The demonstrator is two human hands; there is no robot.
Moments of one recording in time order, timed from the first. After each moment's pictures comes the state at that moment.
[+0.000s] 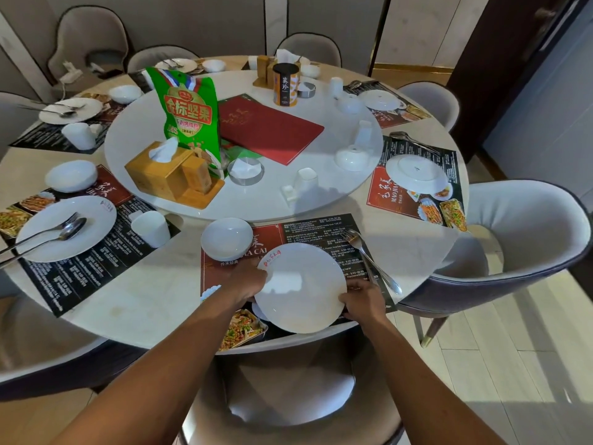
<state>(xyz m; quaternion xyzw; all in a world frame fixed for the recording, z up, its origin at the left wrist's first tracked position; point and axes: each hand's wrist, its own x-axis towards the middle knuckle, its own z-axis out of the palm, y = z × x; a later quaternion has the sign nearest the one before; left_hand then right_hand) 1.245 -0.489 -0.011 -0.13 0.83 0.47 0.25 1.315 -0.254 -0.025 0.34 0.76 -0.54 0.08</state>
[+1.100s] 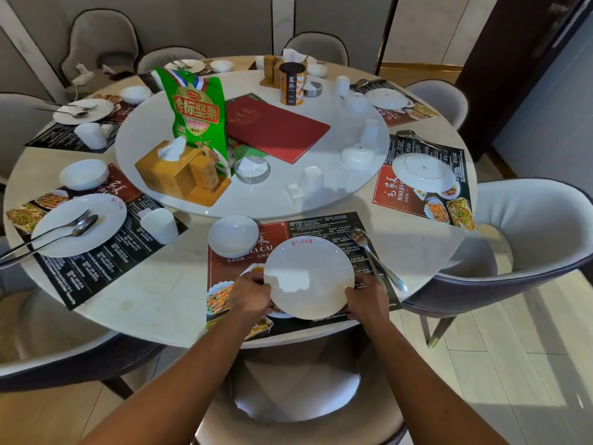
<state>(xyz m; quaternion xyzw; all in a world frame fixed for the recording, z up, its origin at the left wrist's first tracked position) 1.284 -0.485 -0.028 -0.23 0.81 0.52 0.15 1.317 -0.257 -0.039 0.32 0.81 -0.49 0.05</state>
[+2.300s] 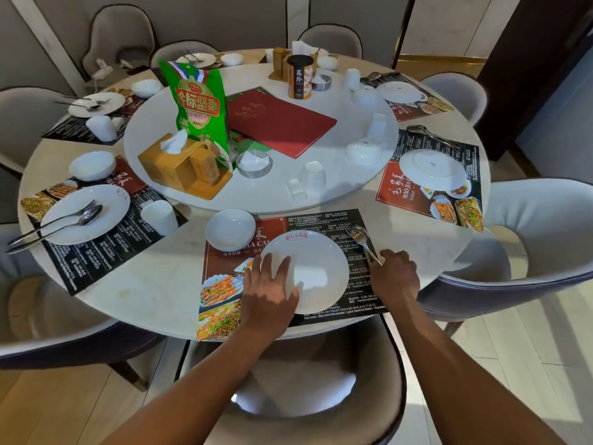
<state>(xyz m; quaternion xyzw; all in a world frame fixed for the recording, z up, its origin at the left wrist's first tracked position) 1.317 -0.445 -0.050 0.07 0.98 0.14 -0.09 1.280 -0.190 -0.017 0.23 0.95 -0.19 0.04</state>
